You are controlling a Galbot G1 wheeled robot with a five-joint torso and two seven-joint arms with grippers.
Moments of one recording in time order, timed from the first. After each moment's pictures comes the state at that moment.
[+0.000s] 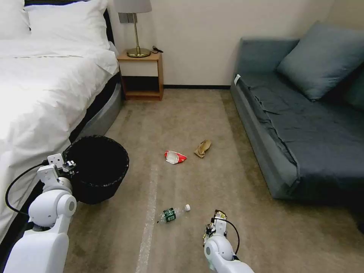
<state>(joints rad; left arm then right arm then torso) 1.18 -1.18 -0.74 -1.89 -0.47 0.54 -0.38 -1.18 1.44 0.09 1.30 0.63 -0.38 0.68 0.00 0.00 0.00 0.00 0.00</state>
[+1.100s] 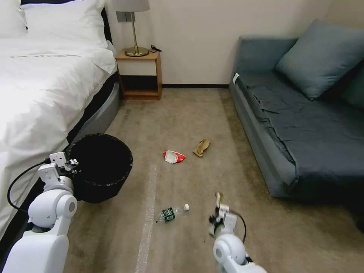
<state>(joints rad) 1.20 -1.17 -0.71 -1.96 -0.53 0.57 -0.39 -1.21 1.32 0.05 1.76 0.70 -0.25 0.60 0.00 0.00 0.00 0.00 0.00</state>
